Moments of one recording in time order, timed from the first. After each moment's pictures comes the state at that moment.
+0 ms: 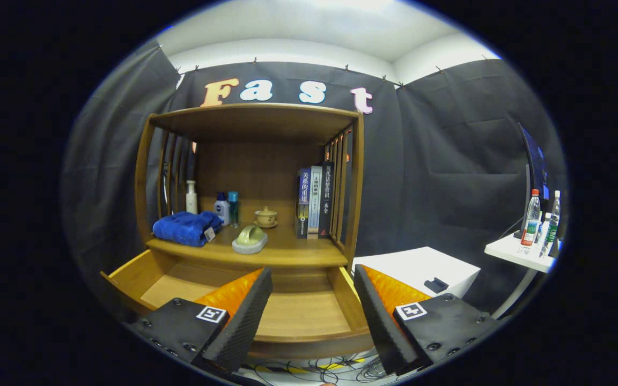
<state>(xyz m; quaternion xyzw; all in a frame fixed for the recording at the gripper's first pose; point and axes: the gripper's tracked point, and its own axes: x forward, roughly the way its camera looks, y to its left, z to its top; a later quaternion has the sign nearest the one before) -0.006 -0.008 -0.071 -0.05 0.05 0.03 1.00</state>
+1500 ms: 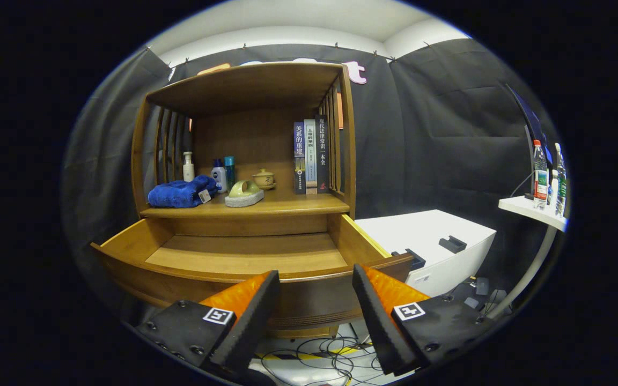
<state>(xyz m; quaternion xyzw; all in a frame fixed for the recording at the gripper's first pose) 0.013 -0.033 -0.167 -0.01 0.10 0.03 0.99</state>
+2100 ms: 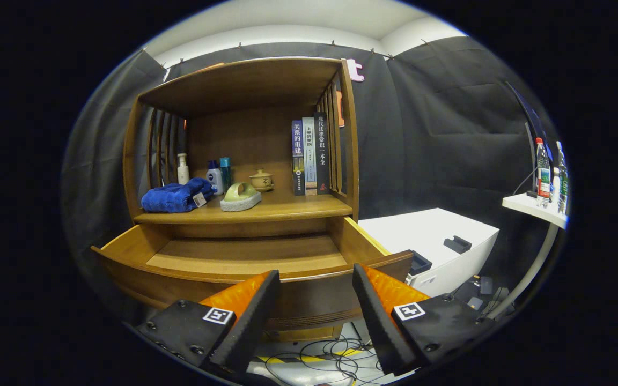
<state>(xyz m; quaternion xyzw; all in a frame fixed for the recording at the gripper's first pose) 0.041 -0.026 -0.164 0.00 0.10 0.03 0.99</state>
